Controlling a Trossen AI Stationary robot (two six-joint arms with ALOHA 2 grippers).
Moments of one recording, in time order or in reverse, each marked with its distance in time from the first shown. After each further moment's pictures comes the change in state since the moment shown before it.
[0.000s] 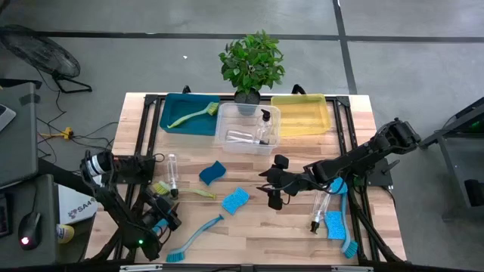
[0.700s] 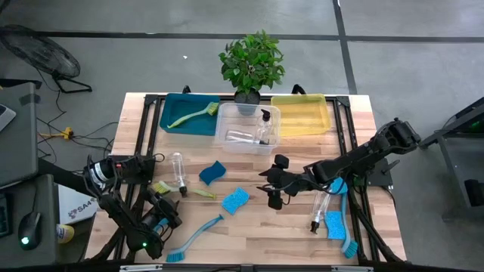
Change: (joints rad) left arm 0.001 0.073 -0.001 -0.037 -0.017 0.024; right arm 0.004 0.000 0.000 -0.001 0.015 -0.005
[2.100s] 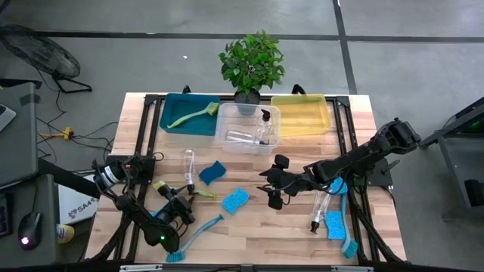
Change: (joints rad) left arm 0.150 0.069 0.000 0.112 -0.266 0.222; right arm 0.000 0.000 0.000 -0.007 0.000 0.002
